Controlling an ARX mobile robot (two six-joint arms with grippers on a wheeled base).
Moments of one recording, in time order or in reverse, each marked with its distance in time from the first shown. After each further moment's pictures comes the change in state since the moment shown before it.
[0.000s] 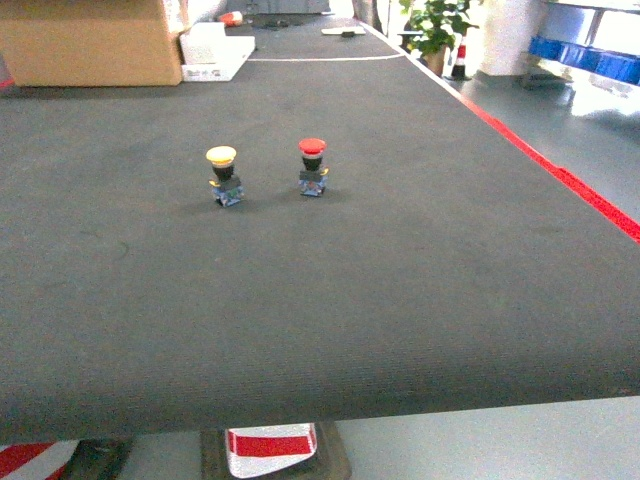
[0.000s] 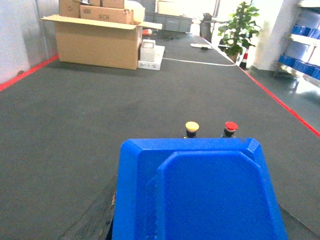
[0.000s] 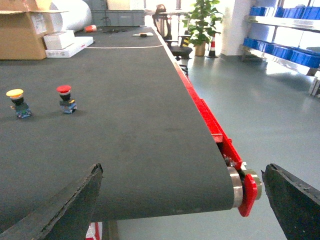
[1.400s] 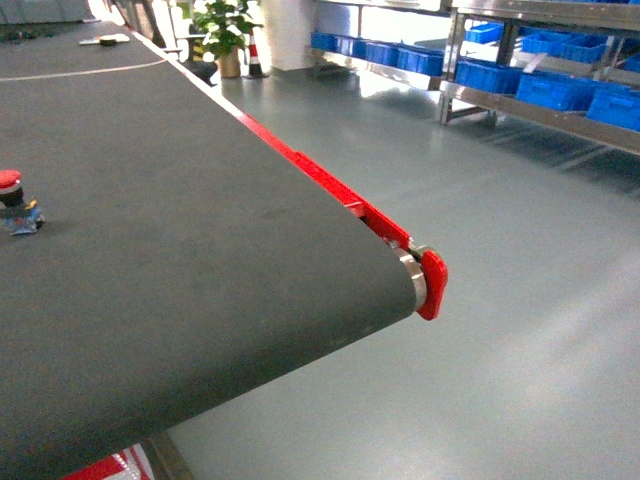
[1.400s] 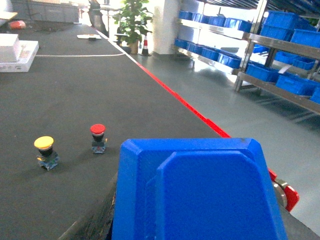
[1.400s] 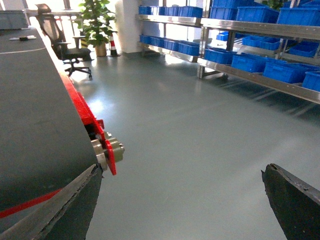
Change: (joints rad) left arm 0.000 0.001 0.000 0.000 0.000 0.000; right arm 0.000 0.000 0.000 0.000 0.000 0.000
